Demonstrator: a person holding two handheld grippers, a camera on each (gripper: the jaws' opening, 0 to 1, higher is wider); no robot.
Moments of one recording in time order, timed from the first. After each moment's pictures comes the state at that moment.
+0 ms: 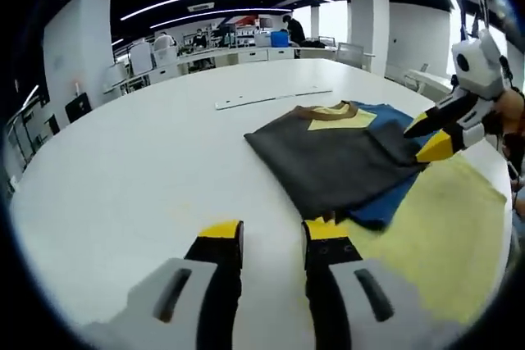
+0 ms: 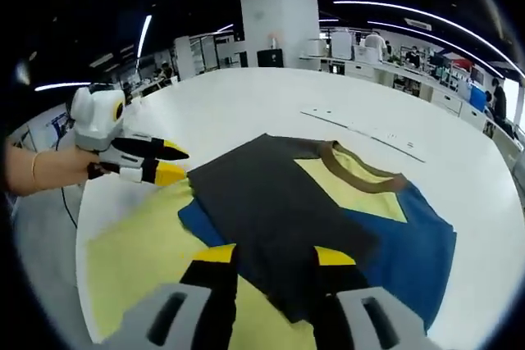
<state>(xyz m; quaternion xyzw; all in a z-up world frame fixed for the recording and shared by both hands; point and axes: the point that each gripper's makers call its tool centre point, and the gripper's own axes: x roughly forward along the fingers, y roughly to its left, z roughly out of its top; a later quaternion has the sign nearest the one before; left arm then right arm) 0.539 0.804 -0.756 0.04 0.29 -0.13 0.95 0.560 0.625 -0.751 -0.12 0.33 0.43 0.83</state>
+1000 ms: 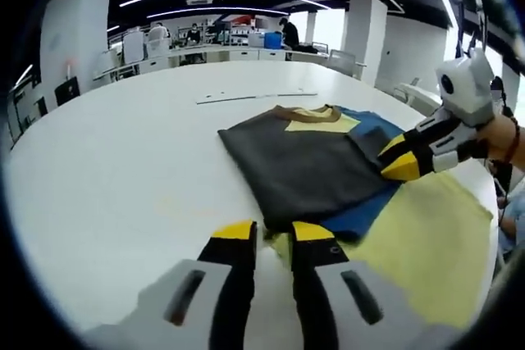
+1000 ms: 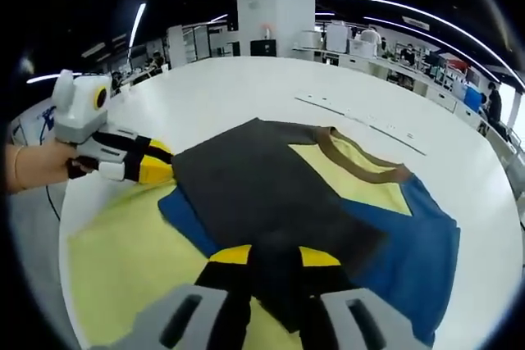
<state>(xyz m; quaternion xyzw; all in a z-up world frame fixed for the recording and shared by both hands) 0.539 0.784 -0.764 -0.01 0.29 -0.14 0.94 0.566 0.627 -0.767 -0.14 0.34 0.40 0.84</state>
